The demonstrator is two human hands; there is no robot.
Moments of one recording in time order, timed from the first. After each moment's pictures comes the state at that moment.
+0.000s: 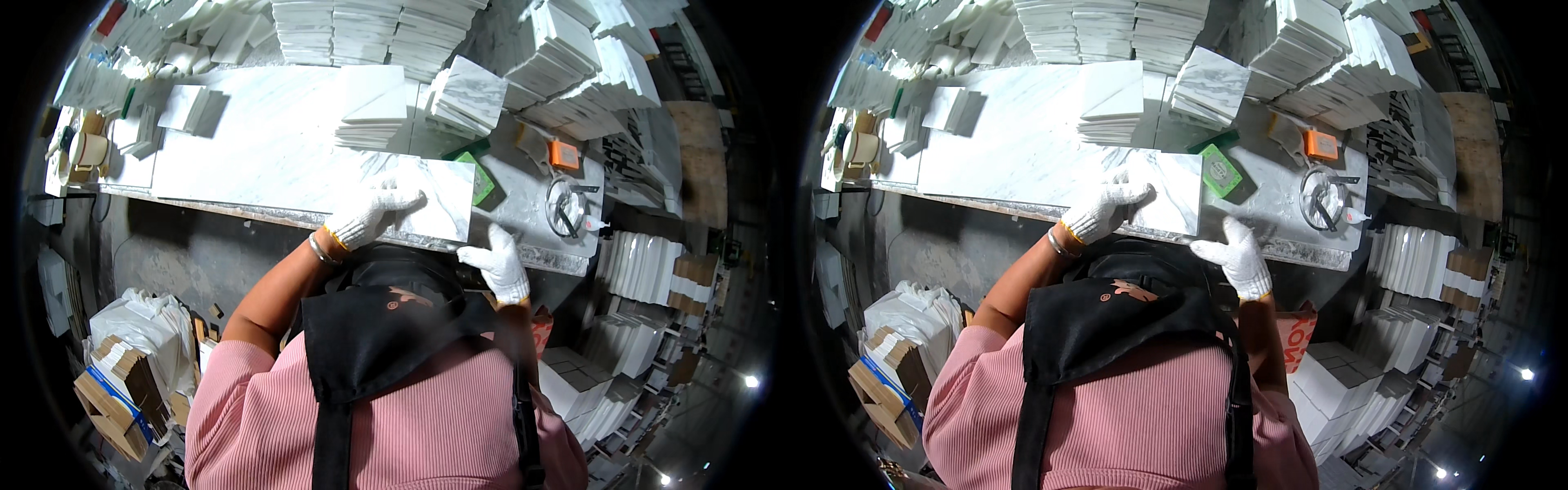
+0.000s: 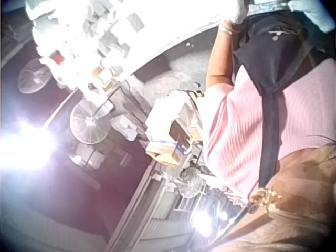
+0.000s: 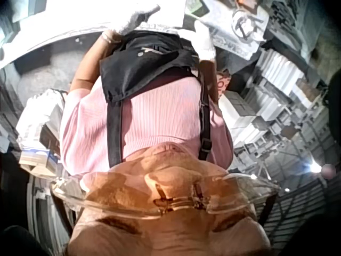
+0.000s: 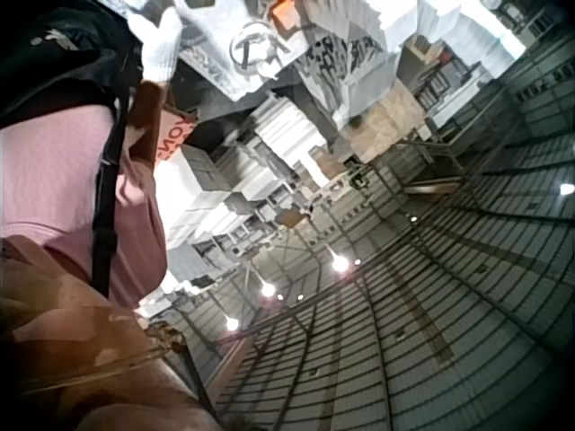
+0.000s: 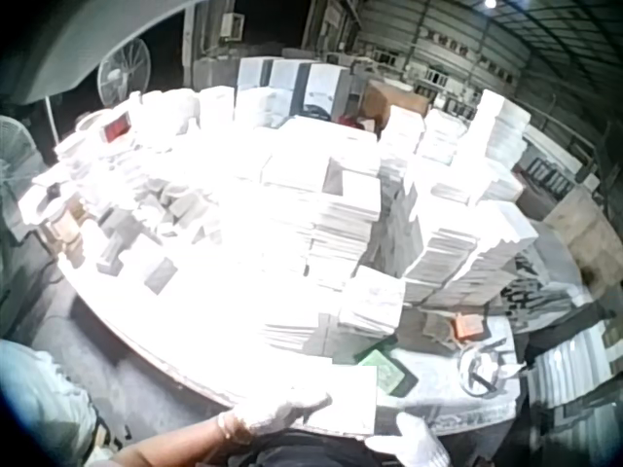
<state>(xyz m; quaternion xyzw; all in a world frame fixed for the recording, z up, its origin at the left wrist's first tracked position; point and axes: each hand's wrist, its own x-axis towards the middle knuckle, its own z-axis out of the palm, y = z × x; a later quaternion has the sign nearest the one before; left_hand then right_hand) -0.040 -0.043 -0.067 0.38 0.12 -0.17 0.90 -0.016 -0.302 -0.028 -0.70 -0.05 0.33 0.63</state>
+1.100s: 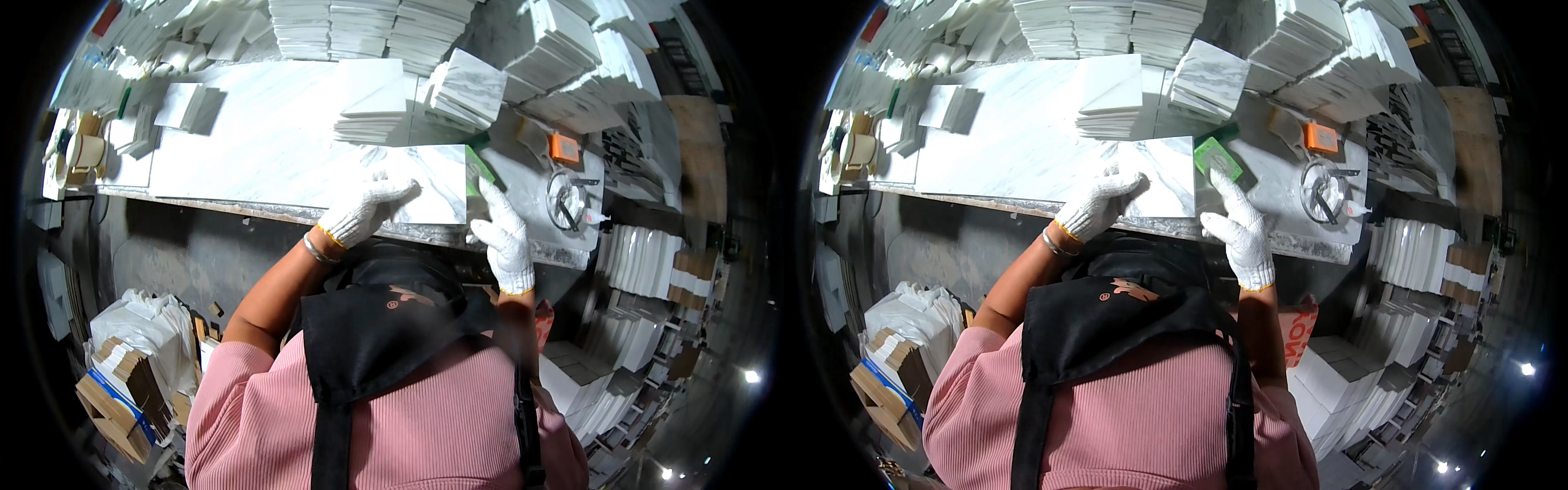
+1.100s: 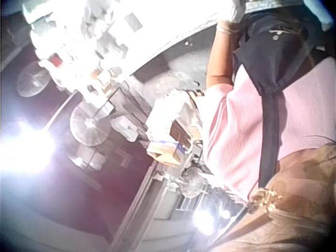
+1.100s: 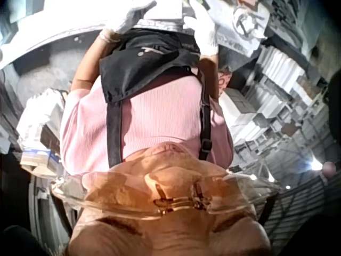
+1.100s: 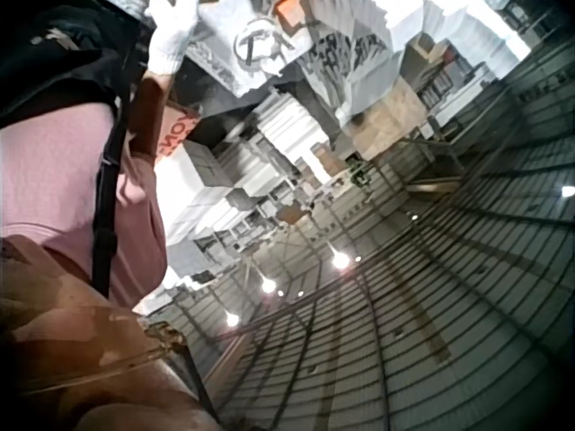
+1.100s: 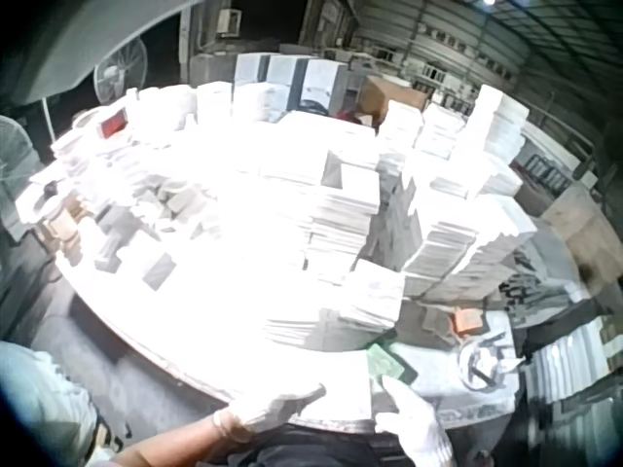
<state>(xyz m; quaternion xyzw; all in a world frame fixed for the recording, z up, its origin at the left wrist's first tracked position) -0.044 -0.041 -0.061 0.28 0.14 -0.11 0.94 -0.008 -0.286 -0.012 -0.65 -0.05 0.26 0.71</state>
